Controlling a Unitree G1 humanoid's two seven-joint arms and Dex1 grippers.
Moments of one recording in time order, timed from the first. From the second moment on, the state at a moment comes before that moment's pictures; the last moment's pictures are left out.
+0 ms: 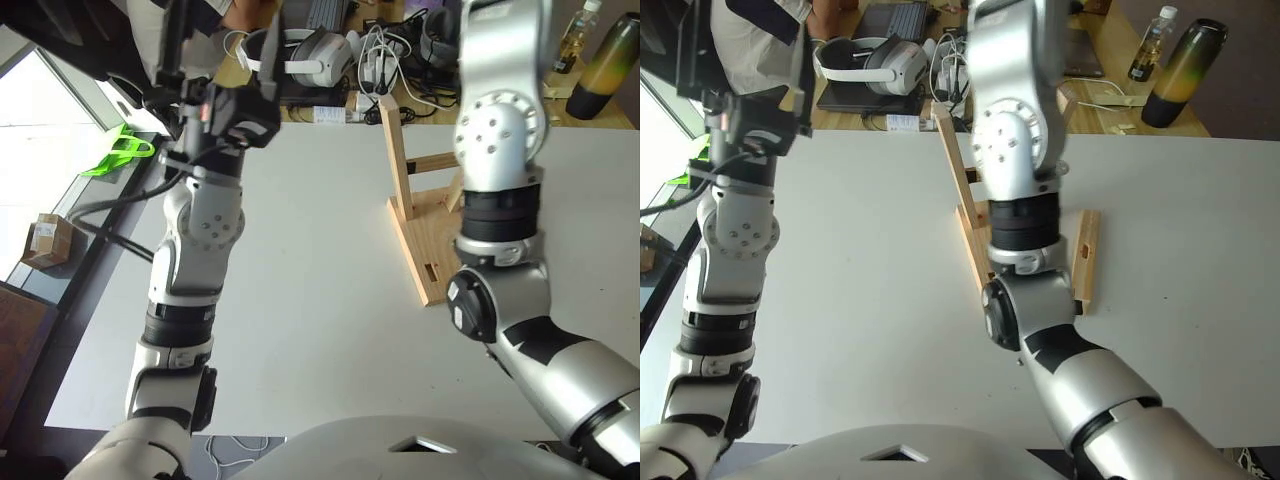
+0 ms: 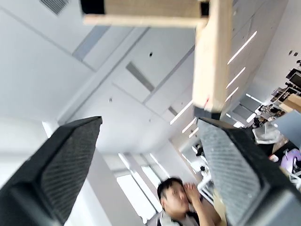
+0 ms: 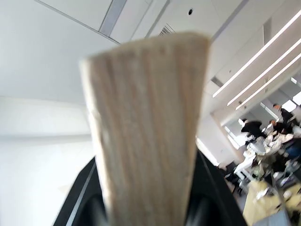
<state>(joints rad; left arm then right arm) -0.35 0.42 0.03 -0.19 0.42 -0.19 0.12 -1.10 0.02 -0.19 0.12 0.73 -0.01 -0.11</state>
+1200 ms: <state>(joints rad) -0.24 0.15 0.42 0.10 -0.07 -0.06 0.29 -0.12 -0.71 -0.67 0.10 1.45 0.99 0.32</state>
